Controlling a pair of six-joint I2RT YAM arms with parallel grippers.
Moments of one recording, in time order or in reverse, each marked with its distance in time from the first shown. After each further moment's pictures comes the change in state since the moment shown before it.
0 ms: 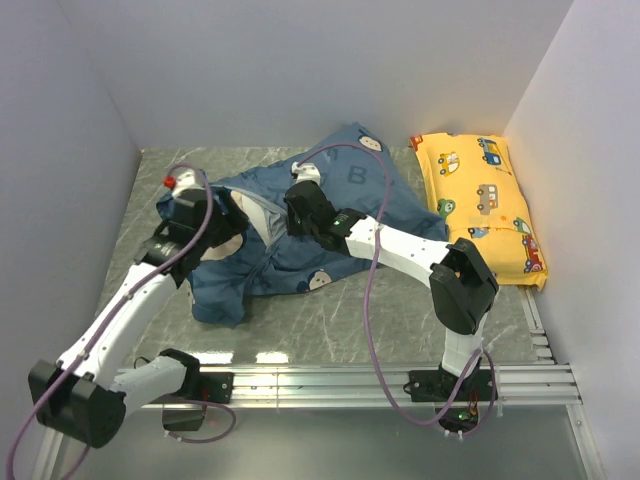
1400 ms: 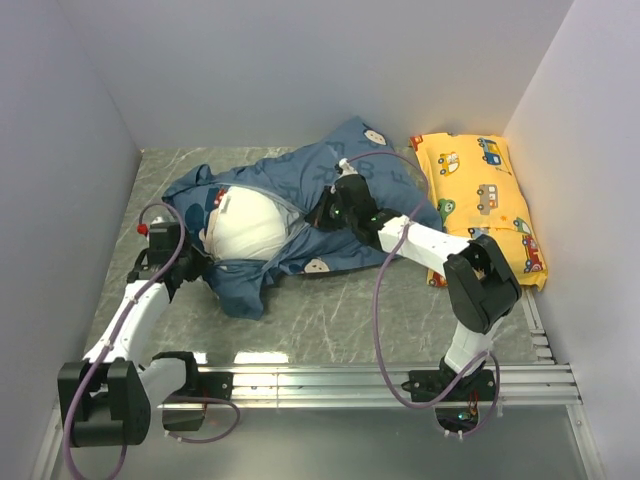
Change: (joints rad) left arm 0.343 -0.001 -0.352 0.124 0.246 -0.067; right arm -0.245 -0.081 -0.259 0.256 -0.377 0.225
